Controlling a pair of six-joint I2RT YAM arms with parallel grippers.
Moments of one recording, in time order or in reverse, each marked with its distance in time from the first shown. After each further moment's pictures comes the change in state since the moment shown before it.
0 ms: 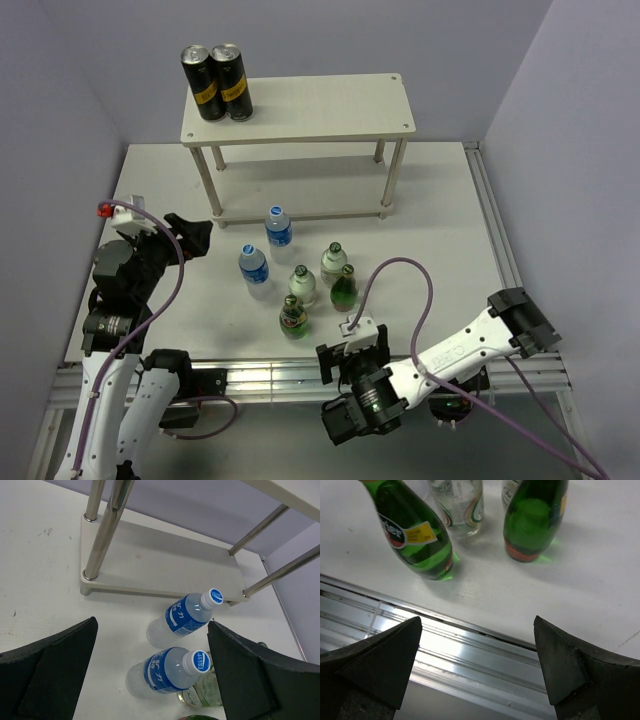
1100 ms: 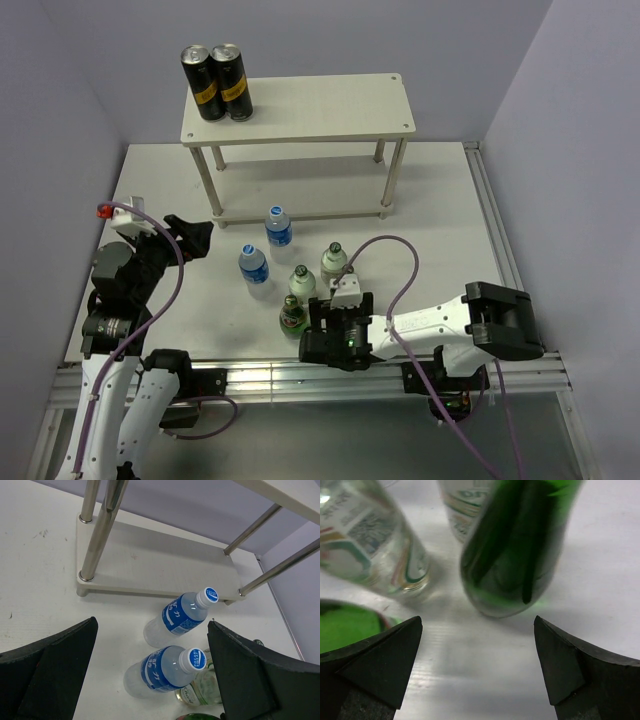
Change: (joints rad) left arm 0.000 -0.013 0.000 0.000 0.017 0.001; right arm -0.471 0.040 -0.257 0.734 -0.059 -0.528
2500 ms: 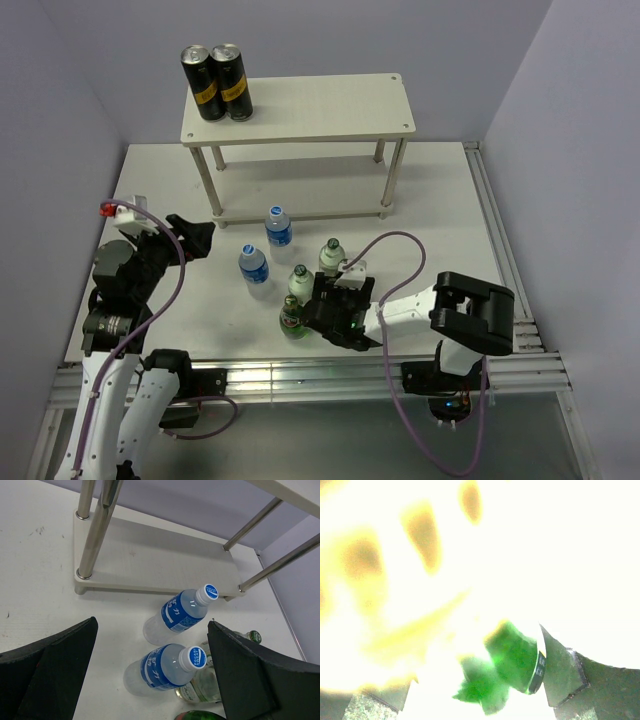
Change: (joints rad) left arm 0.000 0.011 0.000 0.001 0.017 0.007; right arm -0.235 0.130 -0.158 0.644 0.140 -0.243
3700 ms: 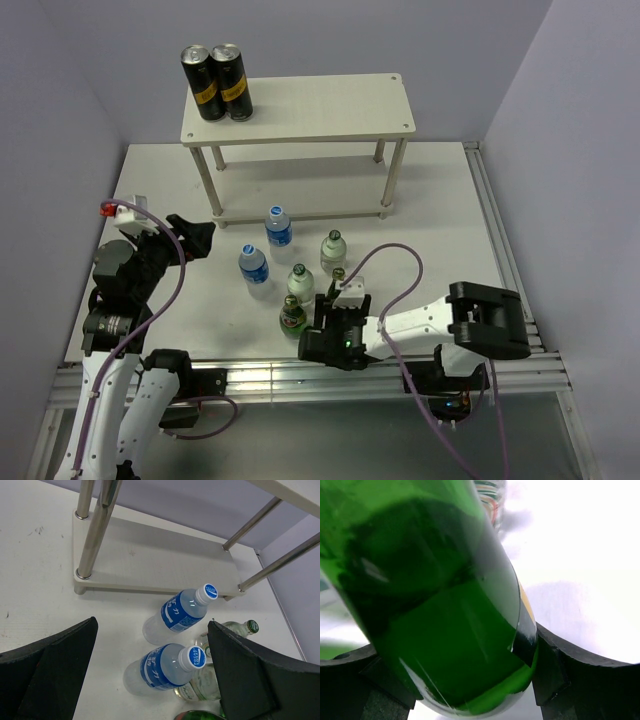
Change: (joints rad) left arm 0.000 0.003 0.000 0.000 0.003 0.000; right arm 0.170 -0.051 0.082 -0.463 -0.021 0.306
